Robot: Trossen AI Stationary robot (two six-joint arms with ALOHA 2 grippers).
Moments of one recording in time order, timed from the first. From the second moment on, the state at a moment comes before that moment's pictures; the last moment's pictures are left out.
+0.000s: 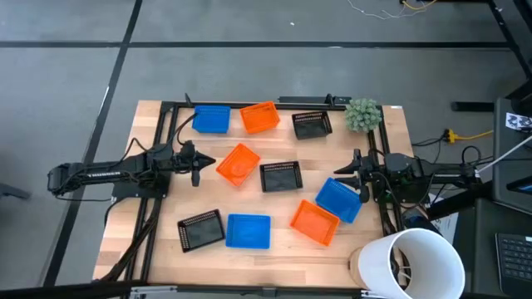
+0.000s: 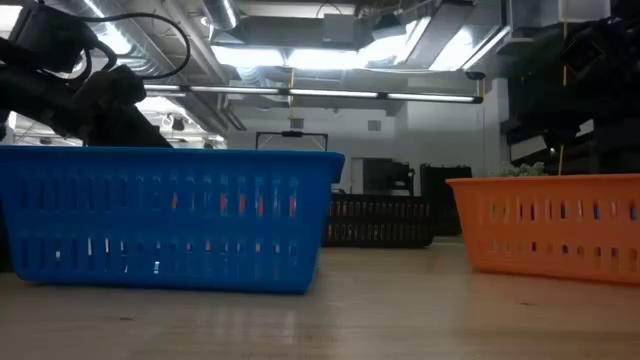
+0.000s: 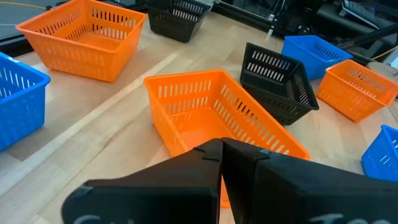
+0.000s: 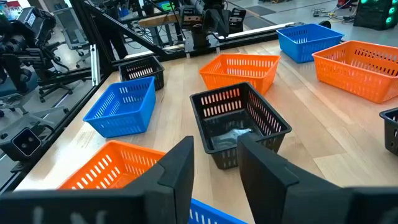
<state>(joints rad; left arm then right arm) 0.26 0.30 0.01 0.05 -0.04 -0.30 0.04 0.02 0.10 -0.27 0.02 0.20</state>
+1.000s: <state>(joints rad) 0.26 0.30 0.01 0.05 -0.04 -0.30 0.04 0.02 0.10 -0.26 0.02 0.21</state>
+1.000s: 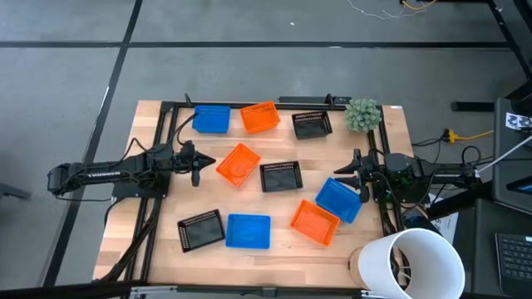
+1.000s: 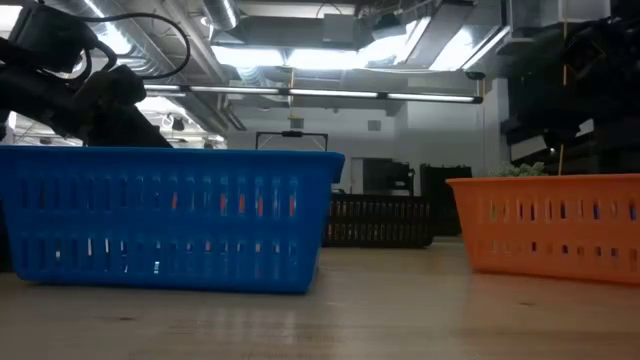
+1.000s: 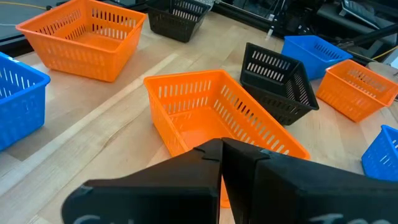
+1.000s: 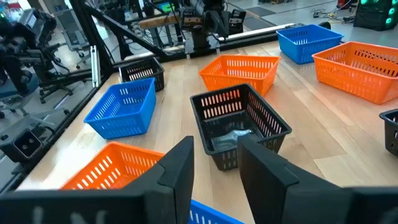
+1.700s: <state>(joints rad) 0.26 0.30 0.01 0.28 -0.09 -0.28 0.04 0.04 0.09 -0.04 0.13 0.43</state>
